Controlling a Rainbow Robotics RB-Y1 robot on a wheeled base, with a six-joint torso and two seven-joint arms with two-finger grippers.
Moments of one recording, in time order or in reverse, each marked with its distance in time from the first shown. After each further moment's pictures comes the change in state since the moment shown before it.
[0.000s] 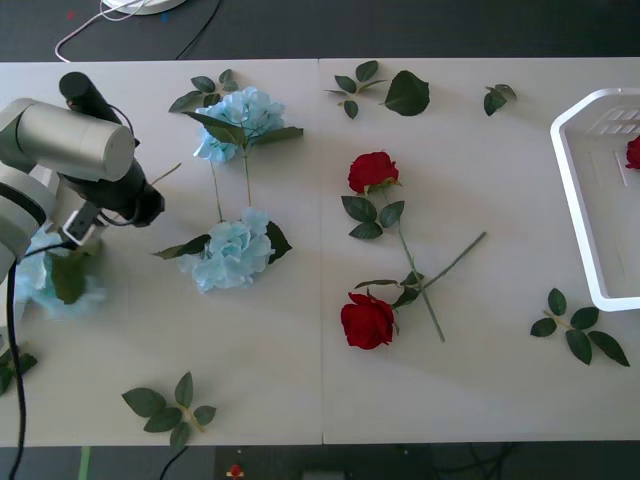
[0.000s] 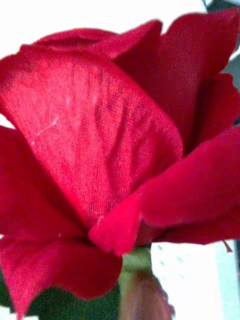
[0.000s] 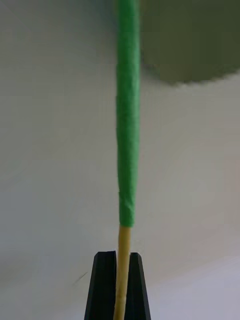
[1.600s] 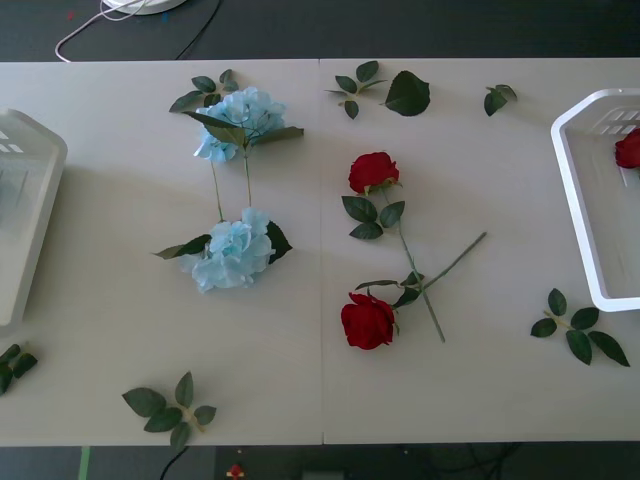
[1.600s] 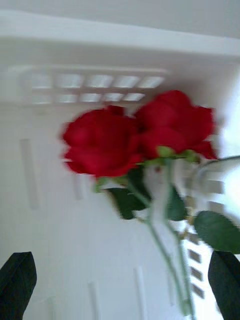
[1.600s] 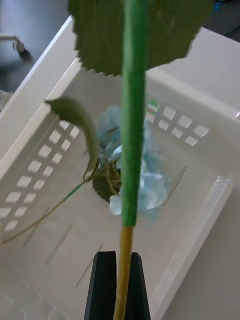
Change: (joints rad) right arm 0.040 0.064 -0.038 -0.040 0.011 -0.004 0.002; left arm 0.605 0.381 0.773 -0.558 0.153 0.015 -2.325
